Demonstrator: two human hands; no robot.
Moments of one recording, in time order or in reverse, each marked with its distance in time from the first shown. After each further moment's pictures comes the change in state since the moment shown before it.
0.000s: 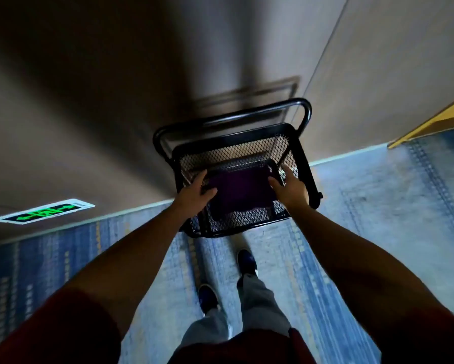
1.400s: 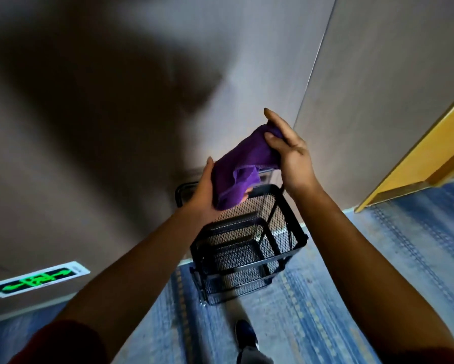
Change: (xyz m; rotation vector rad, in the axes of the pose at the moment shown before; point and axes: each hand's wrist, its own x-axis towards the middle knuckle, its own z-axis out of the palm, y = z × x) left_hand -0.146 0.142 -0.102 -1.367 -0.355 0.213; right_hand -0.174 -0.231 -0.177 0.943 0.085 -0.740
